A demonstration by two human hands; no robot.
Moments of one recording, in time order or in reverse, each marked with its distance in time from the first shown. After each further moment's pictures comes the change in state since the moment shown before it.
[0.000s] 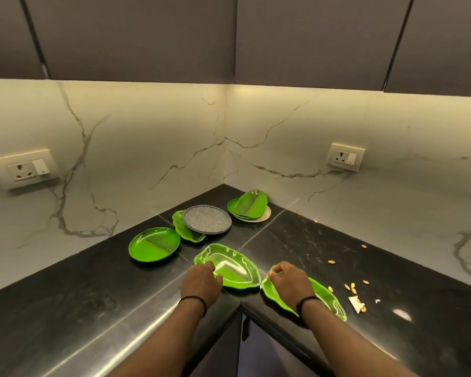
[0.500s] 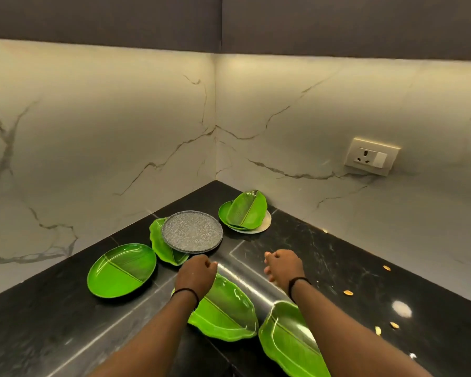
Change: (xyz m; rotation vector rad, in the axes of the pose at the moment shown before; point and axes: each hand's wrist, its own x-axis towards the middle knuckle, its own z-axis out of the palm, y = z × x) left_hand 0.187 0.026 0.038 -0.195 -0.029 -0.015; right_hand 0.197 -0.009 0.010 0.399 0.061 0.261
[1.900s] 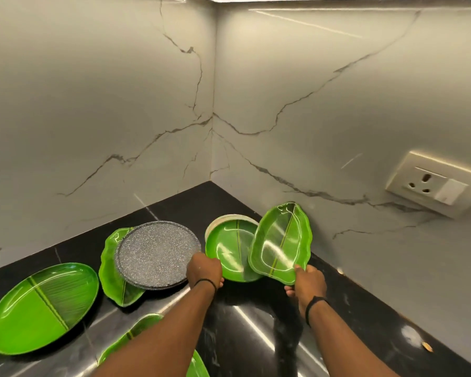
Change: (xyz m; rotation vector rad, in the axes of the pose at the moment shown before) left_hand 0.208 0.058 0.136 -0.503 0.158 -0.584; right_hand 0.246 0.033 0.004 0.300 0.082 0.147
